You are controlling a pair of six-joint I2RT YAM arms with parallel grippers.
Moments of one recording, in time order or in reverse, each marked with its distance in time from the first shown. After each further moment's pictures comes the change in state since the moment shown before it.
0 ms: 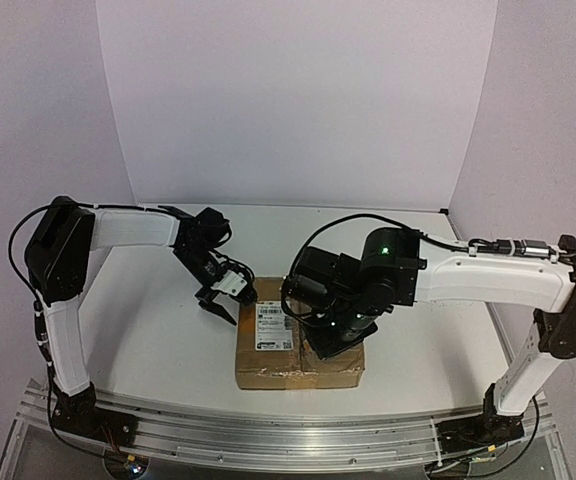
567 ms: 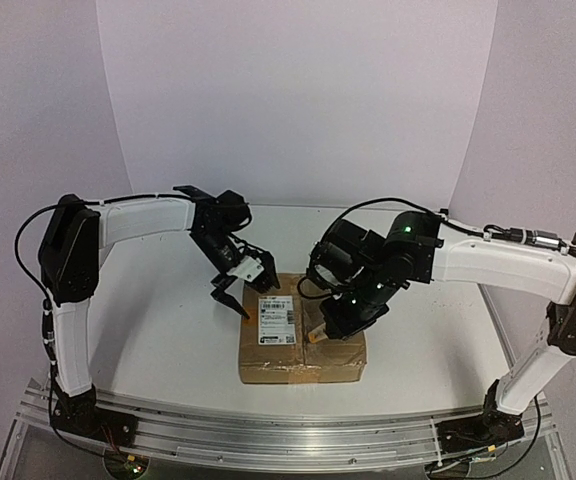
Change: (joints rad) left arm -0.081 0.063 0.256 -0.197 0.067 0.038; right arm -0.174 -0.078 -0.096 0.088 -0.136 -0.224
